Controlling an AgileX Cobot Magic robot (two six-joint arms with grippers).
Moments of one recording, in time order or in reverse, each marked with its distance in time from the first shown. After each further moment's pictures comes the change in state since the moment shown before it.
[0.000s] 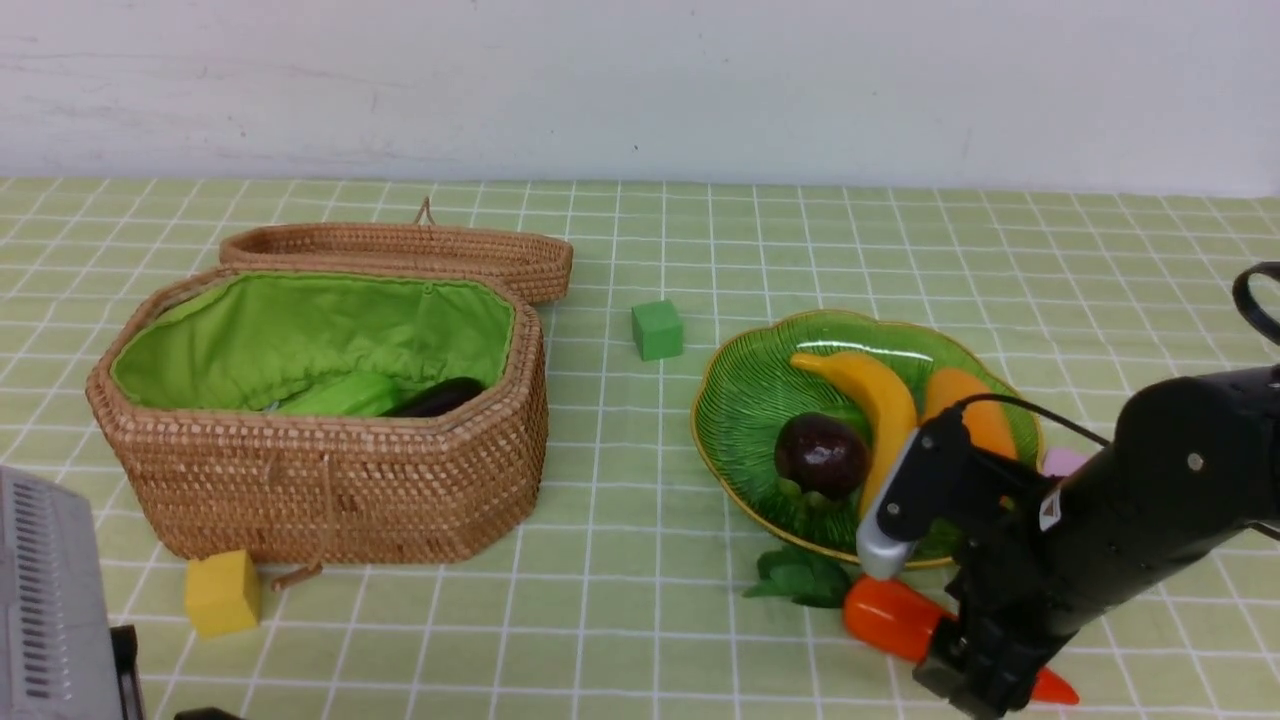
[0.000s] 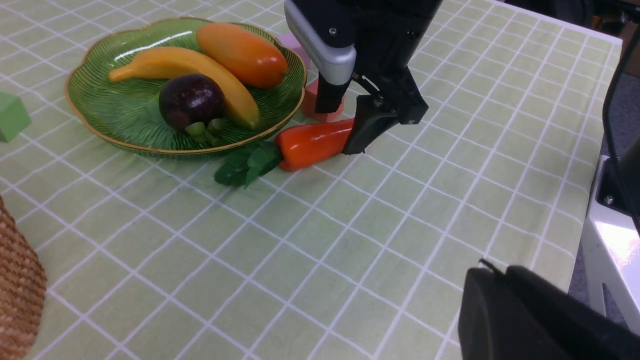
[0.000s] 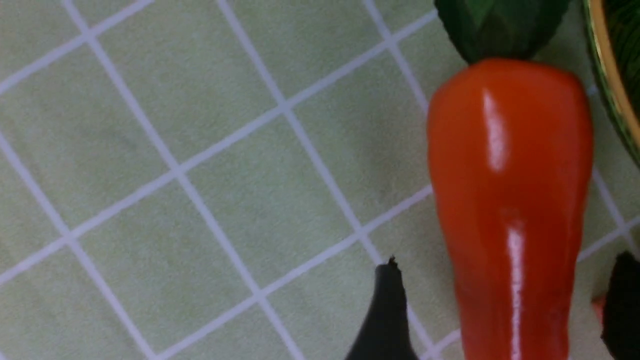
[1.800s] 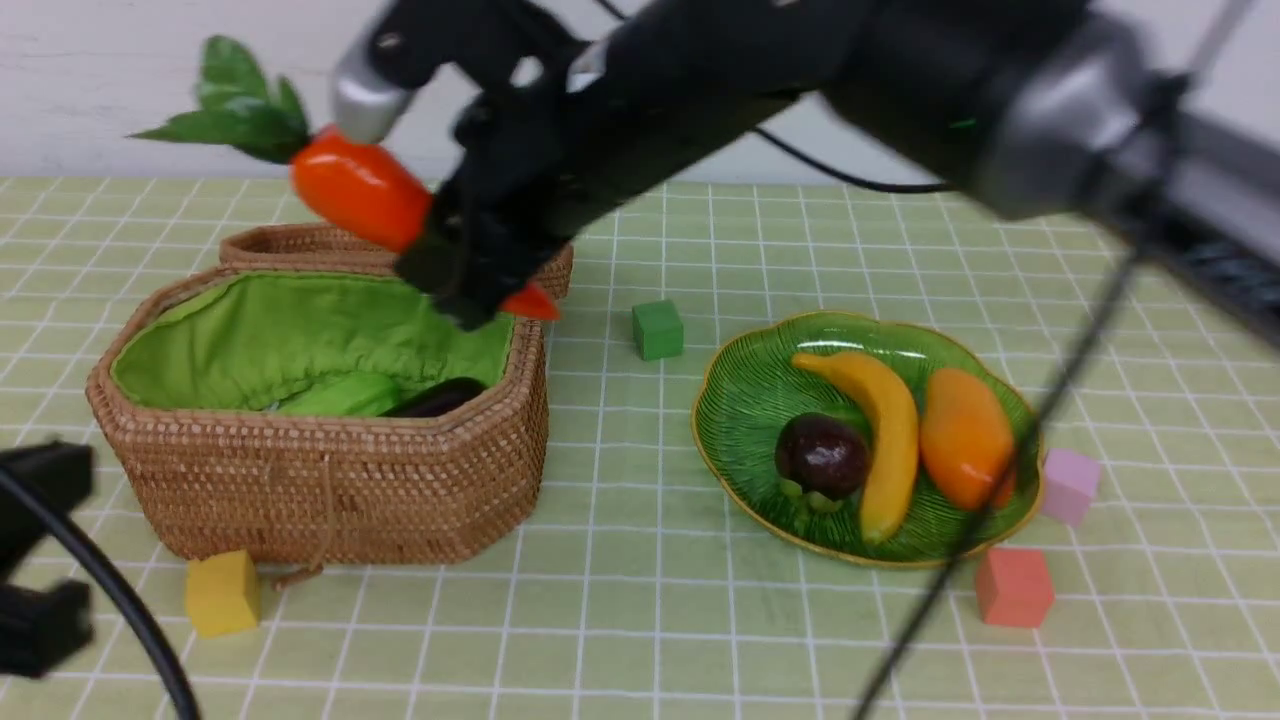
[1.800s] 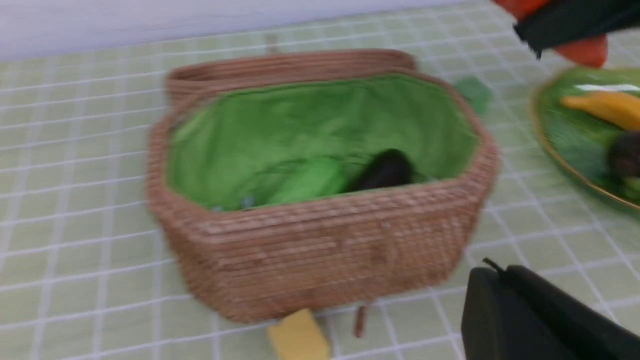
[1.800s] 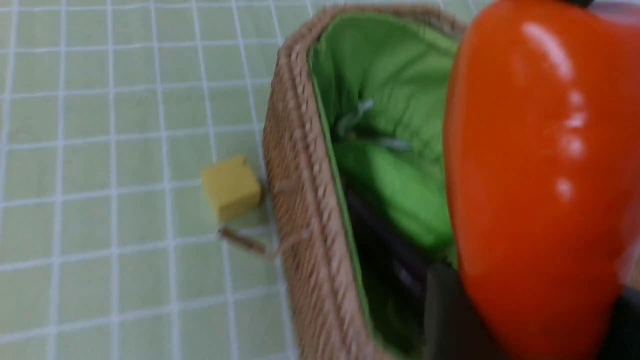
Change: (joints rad) right arm 0.351 0.480 -1.293 0.212 0.289 -0.054; left arm 0.214 -0.020 -0.115 1.150 0.007 -1.200
